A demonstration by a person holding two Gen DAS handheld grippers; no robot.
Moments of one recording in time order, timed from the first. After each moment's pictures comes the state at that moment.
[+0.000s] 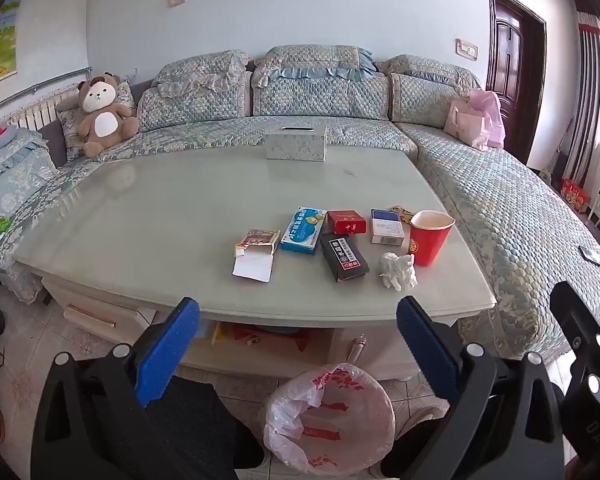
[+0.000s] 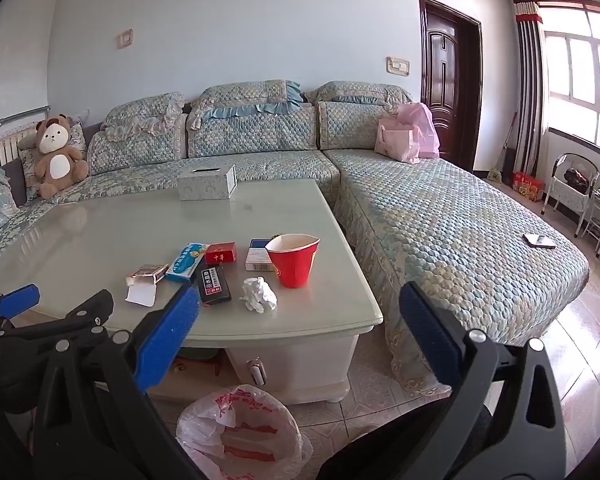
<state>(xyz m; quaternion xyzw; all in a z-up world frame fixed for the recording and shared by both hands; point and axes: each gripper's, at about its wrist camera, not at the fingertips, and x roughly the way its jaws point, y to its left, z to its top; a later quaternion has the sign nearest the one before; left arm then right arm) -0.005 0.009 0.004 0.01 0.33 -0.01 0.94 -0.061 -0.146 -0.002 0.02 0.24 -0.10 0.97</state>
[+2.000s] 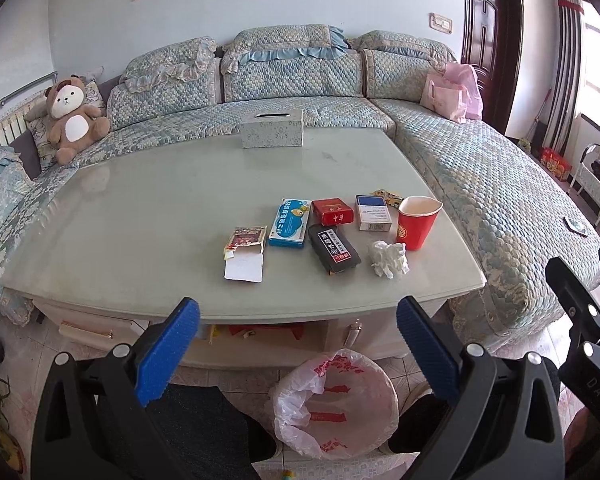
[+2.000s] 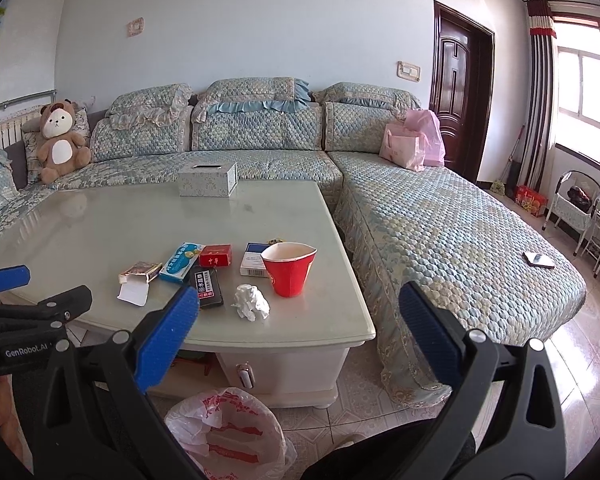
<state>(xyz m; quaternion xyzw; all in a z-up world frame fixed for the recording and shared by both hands) 0.023 0.016 0.021 0.05 0.38 -0.07 0.92 -0.031 -0.158 0.016 -0.01 0.26 -0.09 0.96</state>
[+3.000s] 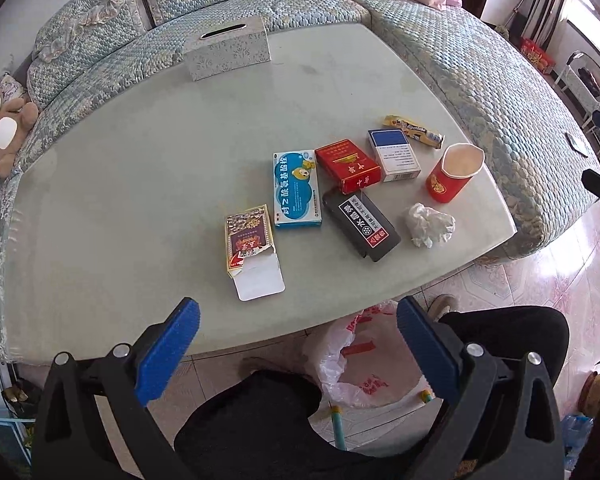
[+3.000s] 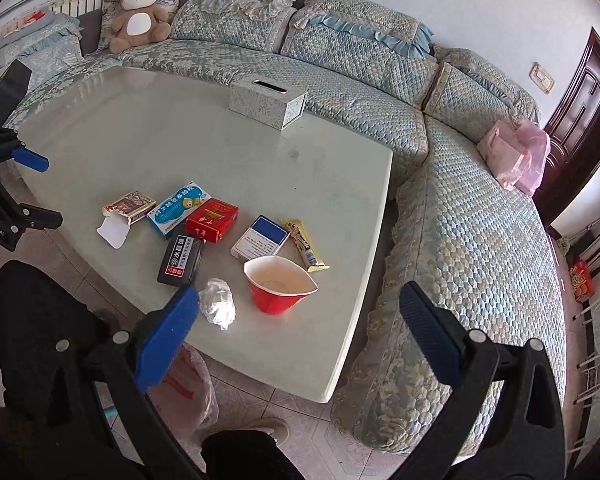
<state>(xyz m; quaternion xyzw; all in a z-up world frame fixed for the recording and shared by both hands) 0.208 0.026 0.005 0.14 0.57 -0.14 0.80 0.158 -0.207 0.035 -0.17 0.43 0.09 0.88</state>
